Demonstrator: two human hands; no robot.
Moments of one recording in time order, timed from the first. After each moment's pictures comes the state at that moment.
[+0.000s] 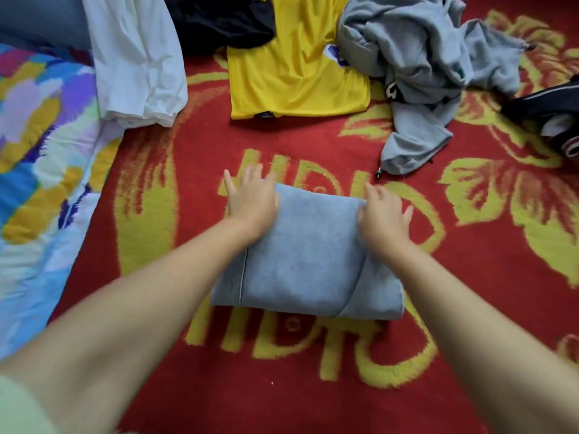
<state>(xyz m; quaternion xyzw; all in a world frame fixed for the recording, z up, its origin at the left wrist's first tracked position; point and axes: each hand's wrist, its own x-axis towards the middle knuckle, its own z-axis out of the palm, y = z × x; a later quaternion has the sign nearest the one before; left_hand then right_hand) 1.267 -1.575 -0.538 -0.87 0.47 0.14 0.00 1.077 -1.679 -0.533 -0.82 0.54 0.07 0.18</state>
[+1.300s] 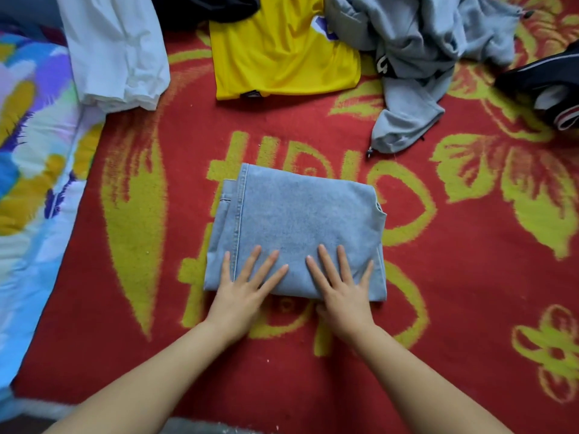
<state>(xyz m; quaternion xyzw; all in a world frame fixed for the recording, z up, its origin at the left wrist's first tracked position) 1.180 -1.418 -0.593 -0.71 0.70 0.06 0.05 1.000 -1.538 -0.580 -0.93 0.31 0.17 0.08</state>
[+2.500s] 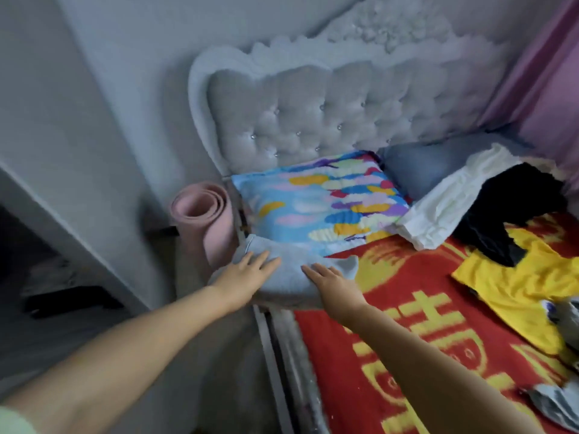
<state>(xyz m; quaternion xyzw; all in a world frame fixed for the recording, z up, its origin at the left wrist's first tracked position) 1.141 -1.110 -0.296 -0.97 0.22 0.13 0.04 1.133 -1.338 -0.285 -0.97 -0.20 0.16 0.04</state>
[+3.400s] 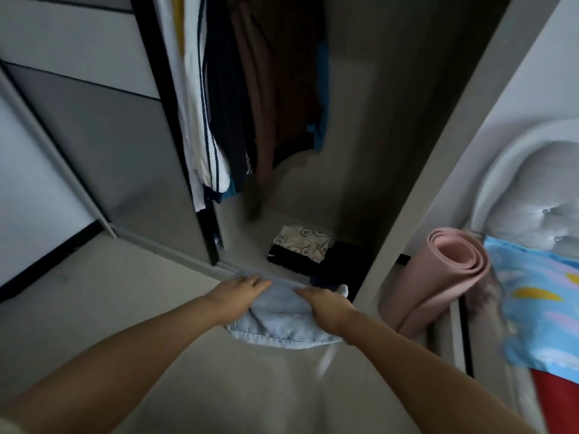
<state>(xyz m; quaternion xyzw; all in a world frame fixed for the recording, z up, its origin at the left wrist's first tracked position) 0.738 -0.565 -0.280 -0.97 -0.16 0.16 -0.05 0.899 -0.728 -0.271 -0.79 -0.55 0.25 -0.06</state>
